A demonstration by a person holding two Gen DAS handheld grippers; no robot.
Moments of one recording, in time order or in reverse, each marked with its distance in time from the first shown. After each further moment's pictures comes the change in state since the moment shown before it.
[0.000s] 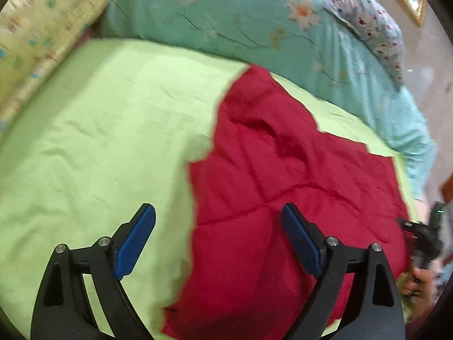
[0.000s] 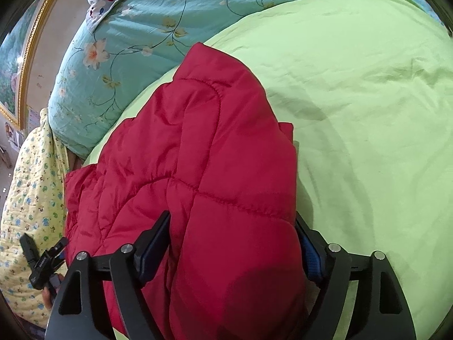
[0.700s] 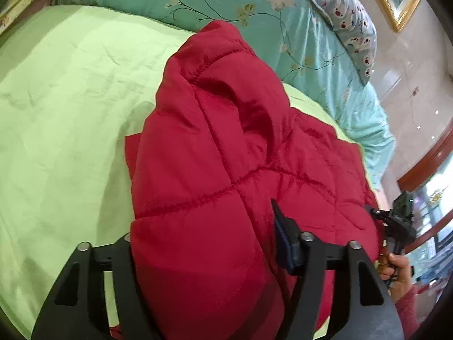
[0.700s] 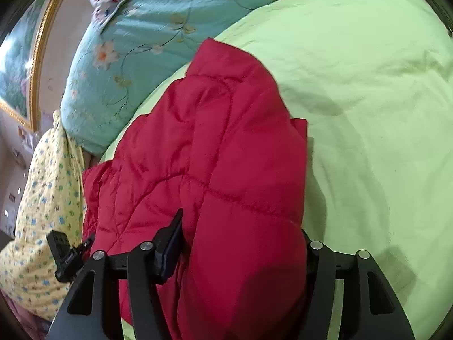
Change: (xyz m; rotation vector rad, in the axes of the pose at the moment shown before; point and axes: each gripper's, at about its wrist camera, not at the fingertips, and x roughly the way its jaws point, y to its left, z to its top) left arm 0.053 -0.010 -0.009 -0.011 0.115 -0.316; right arm 0.006 0.001 0.004 0.025 0.040 0.094
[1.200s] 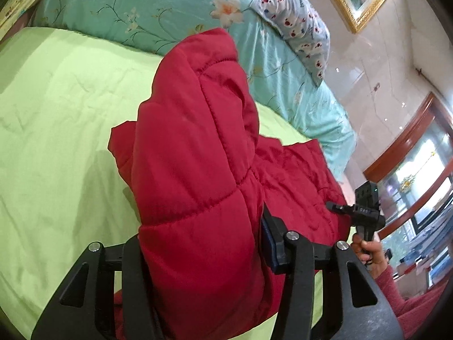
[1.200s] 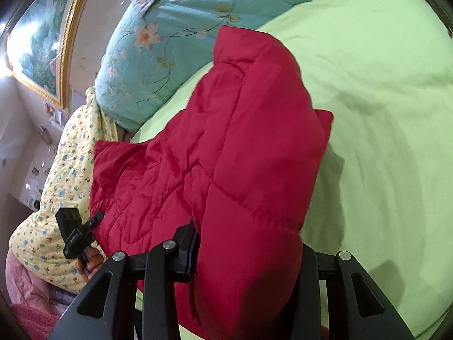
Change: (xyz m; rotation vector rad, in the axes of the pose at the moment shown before) left arm -0.062 -0.029 -0.001 0.051 -0.024 -0.182; right arm -0.032 0.014 -0.009 -0.066 0.089 0.151
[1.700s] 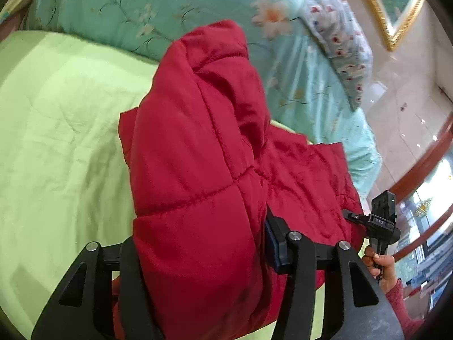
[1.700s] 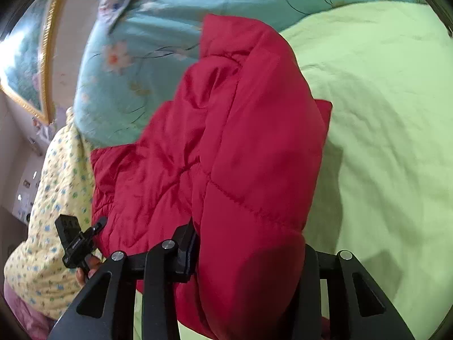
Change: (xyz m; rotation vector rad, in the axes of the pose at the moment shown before) left arm 0.078 0.038 0.093 -0.051 -0.036 0.058; right arm 0.056 0.012 0.095 -0.032 -0.013 -0.023
